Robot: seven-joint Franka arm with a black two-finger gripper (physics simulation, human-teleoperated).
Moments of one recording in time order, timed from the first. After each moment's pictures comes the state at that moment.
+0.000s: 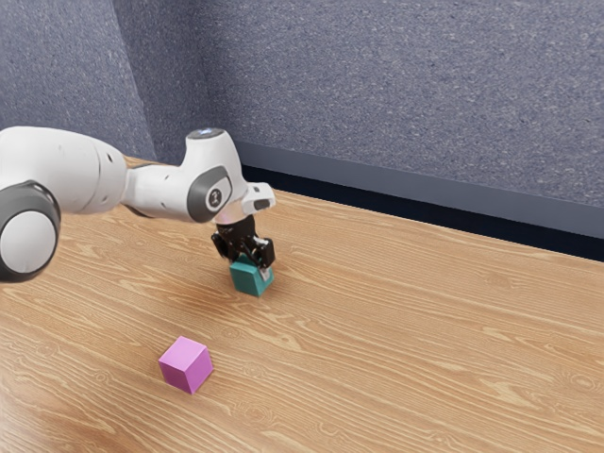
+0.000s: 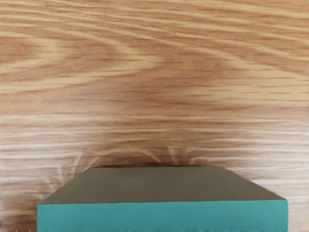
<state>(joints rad) 0.13 0.62 -0.11 -1.63 -0.03 2.28 0.08</state>
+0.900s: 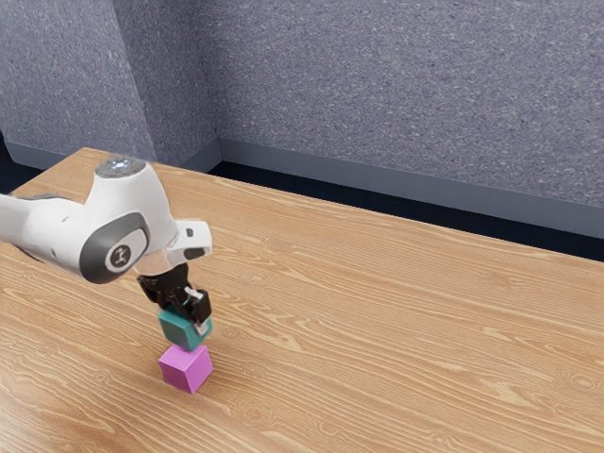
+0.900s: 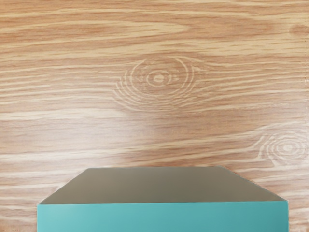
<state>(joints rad) -0.07 -0.14 0.04 -2.50 0.02 2.45 0.00</state>
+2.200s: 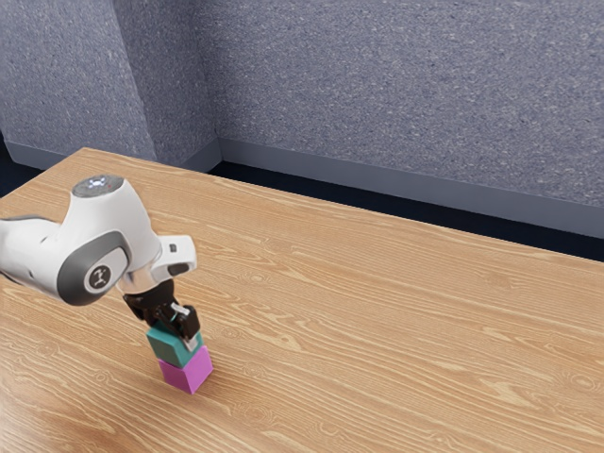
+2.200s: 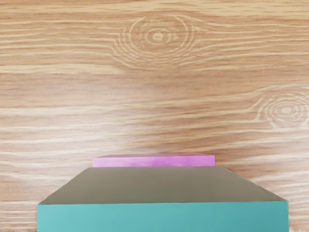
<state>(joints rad) -0.16 -0.23 0.14 -2.63 0.02 2.51 -0.01</state>
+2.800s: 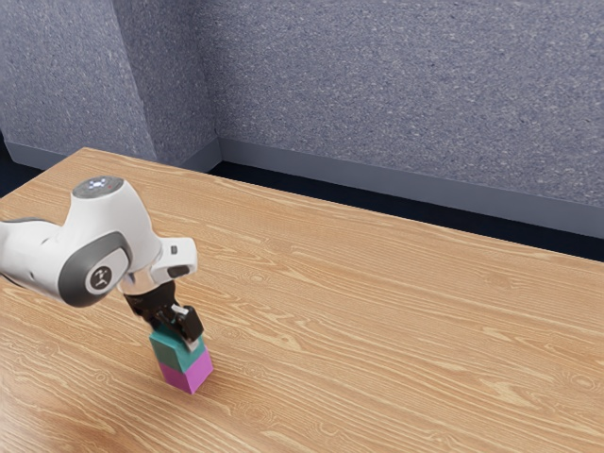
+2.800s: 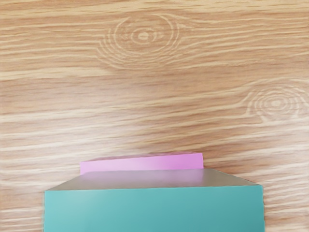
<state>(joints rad) -0.16 -0.22 0.14 -2.63 0.00 2.51 0.05</state>
